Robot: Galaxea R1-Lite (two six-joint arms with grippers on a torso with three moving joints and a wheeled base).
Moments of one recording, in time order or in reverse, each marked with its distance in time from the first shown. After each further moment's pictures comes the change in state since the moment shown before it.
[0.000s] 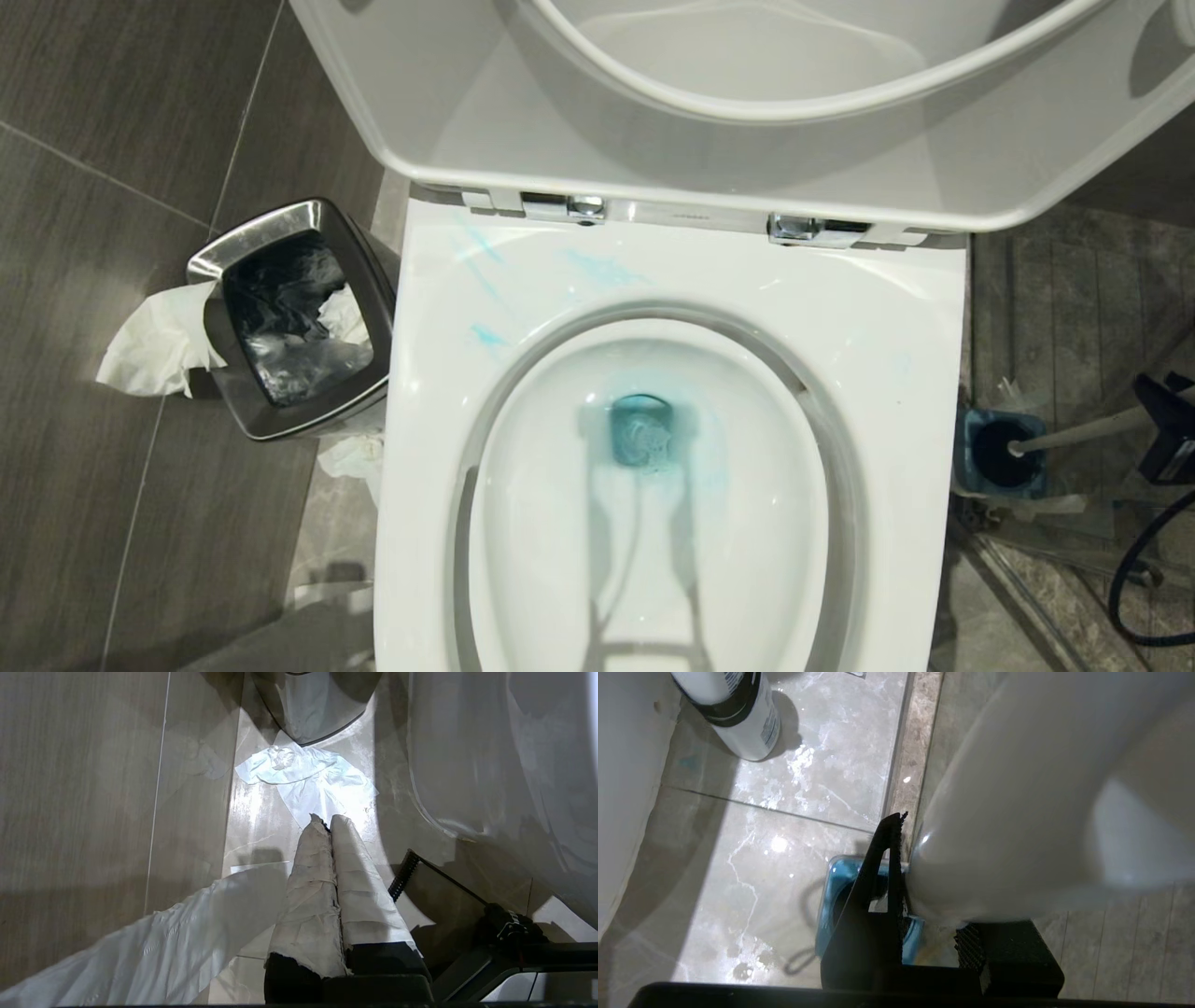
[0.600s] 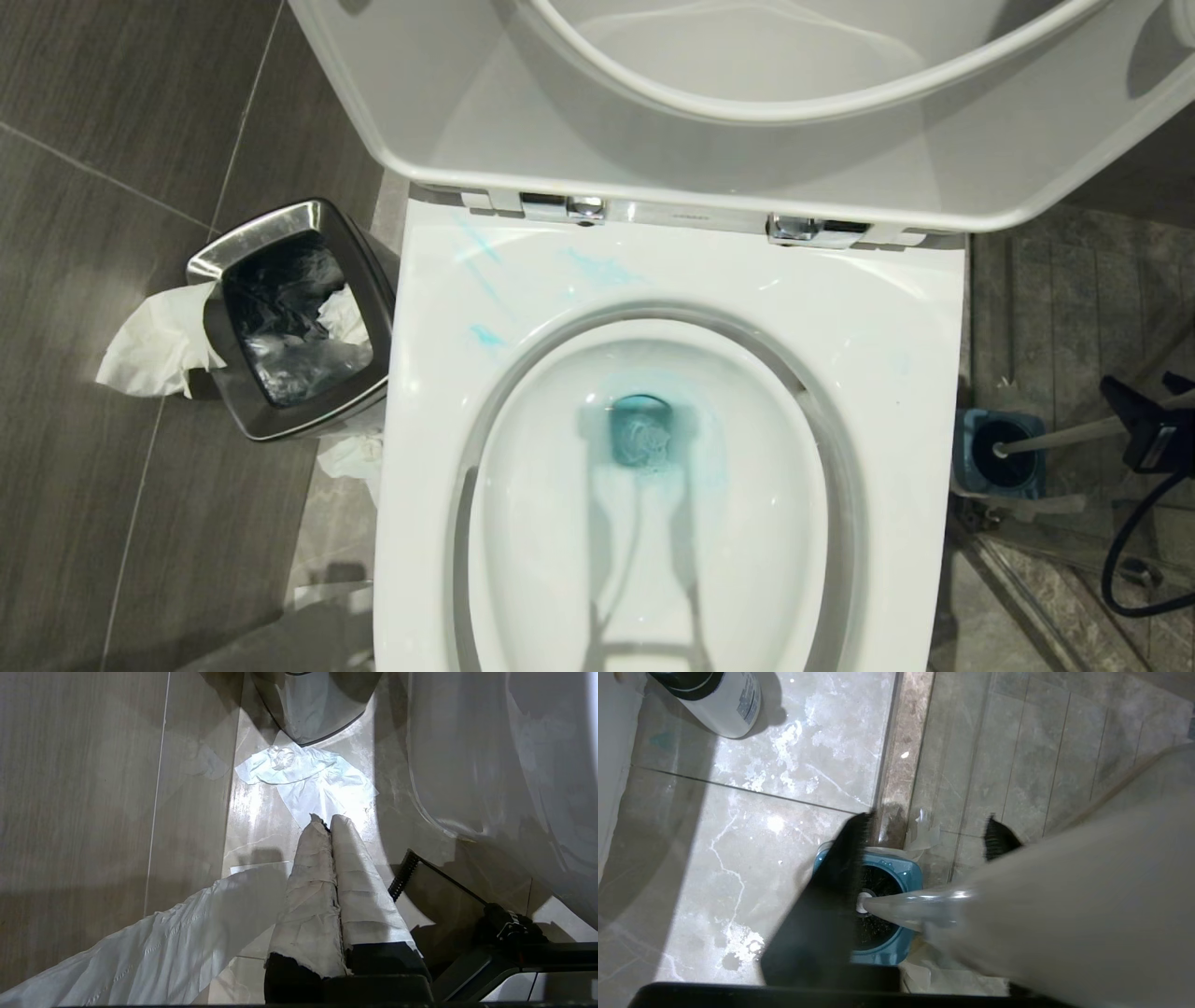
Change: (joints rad) left arm 0.000 0.000 0.000 0.000 0.000 0.000; right arm 0.001 0.052 -0.105 0.127 -0.009 -0.001
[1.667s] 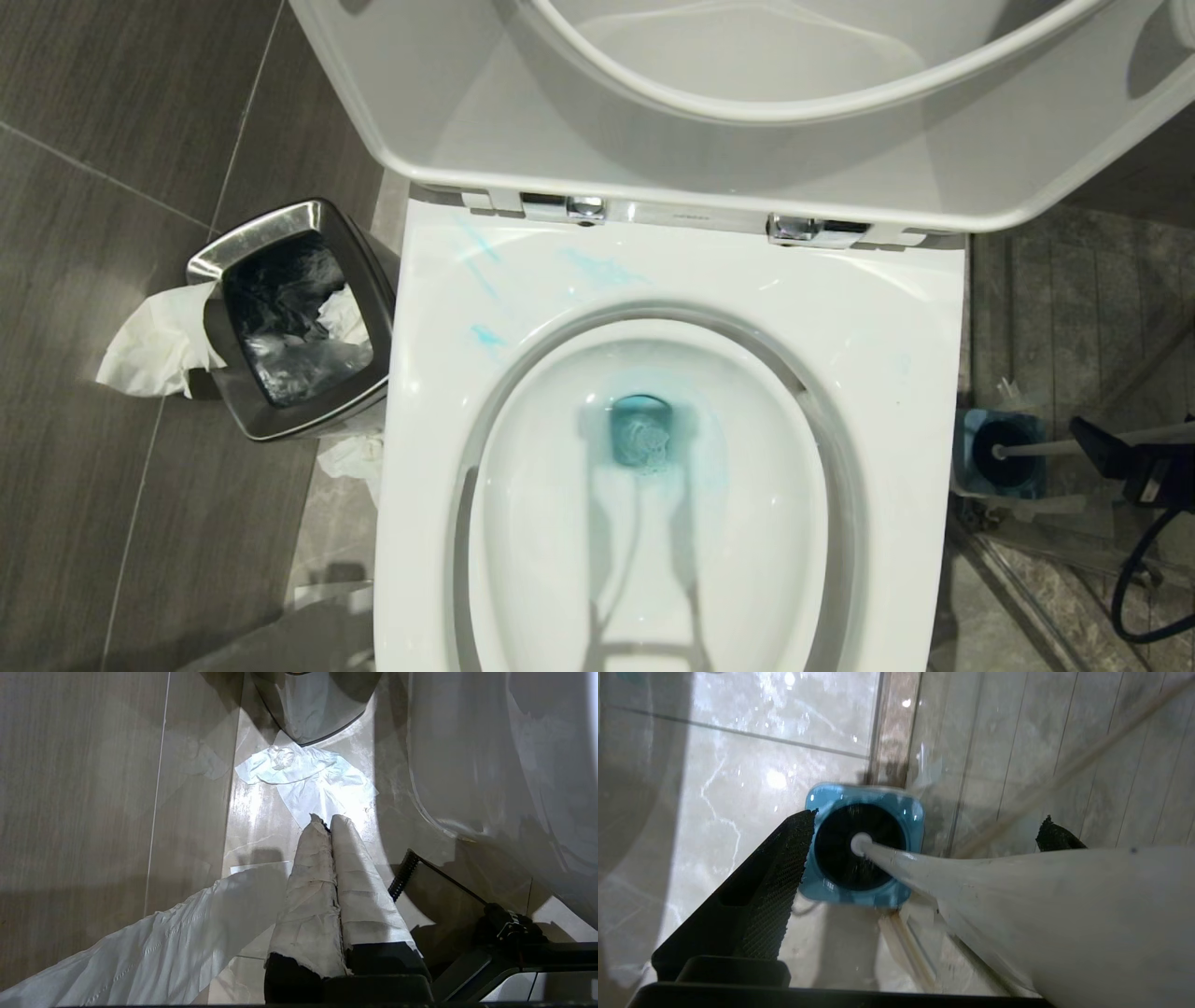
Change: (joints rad) left arm 0.001 0.000 0.000 0.000 0.000 0.000; right arm -0.032 -0.003 0.019 0.138 -0.008 -0.005
